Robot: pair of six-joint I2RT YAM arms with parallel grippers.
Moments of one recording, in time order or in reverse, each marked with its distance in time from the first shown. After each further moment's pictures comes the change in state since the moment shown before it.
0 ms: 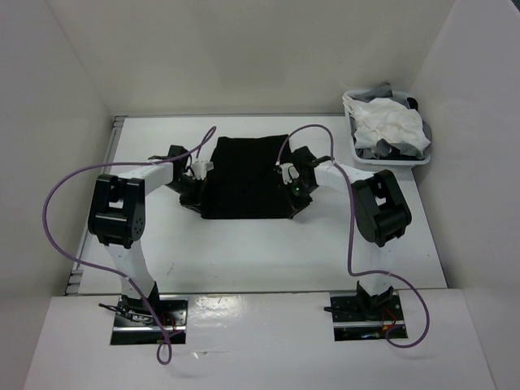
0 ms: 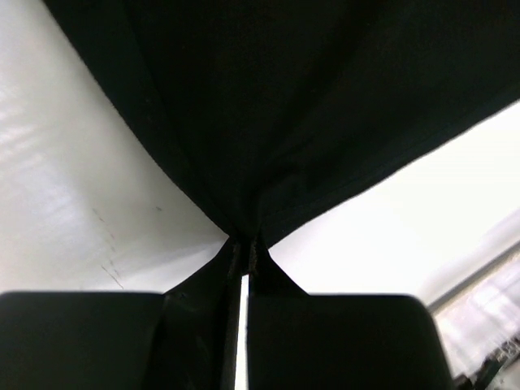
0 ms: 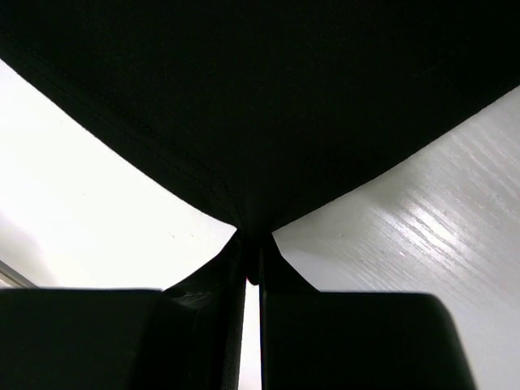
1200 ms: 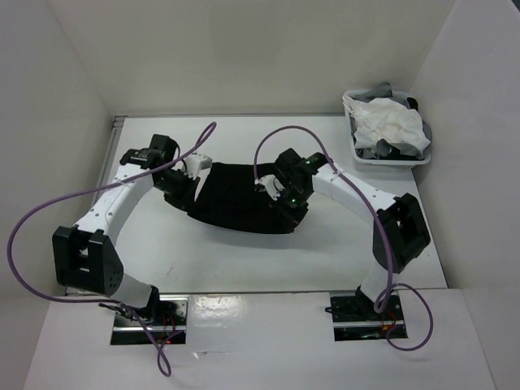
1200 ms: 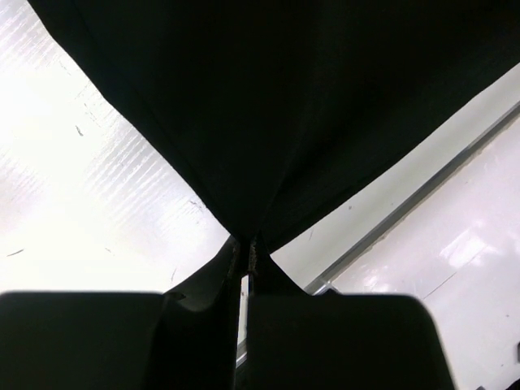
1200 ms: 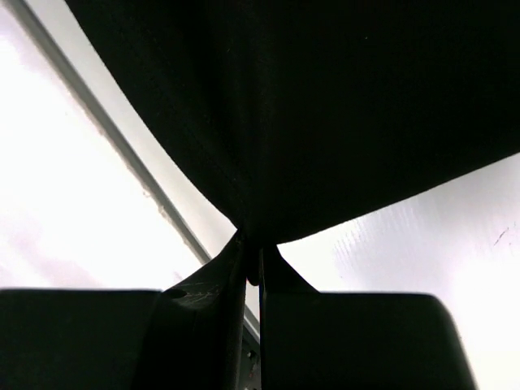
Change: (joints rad) left arm -0.045 -0.431 0.050 -0.403 -0.046 0.291; right arm 0.208 -0.239 0.086 -0.447 -0.012 -0.289
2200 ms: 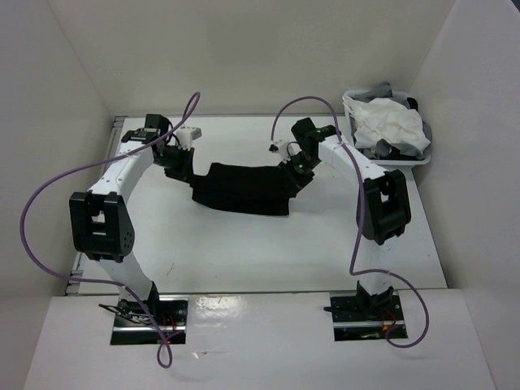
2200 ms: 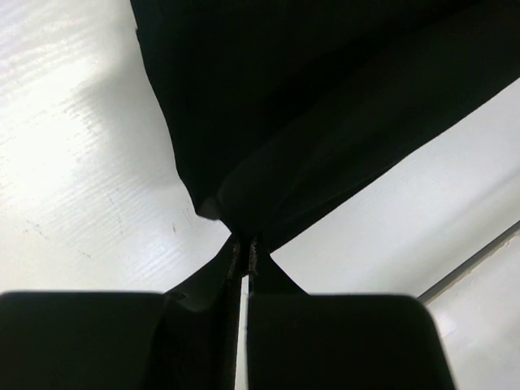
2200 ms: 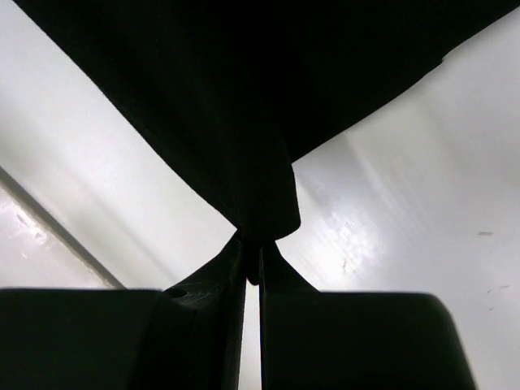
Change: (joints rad) left arm 0.115 0.257 0.200 0.175 0.045 -0.130; right arm -0.235 0.239 0.285 0.039 -0.019 -0.014
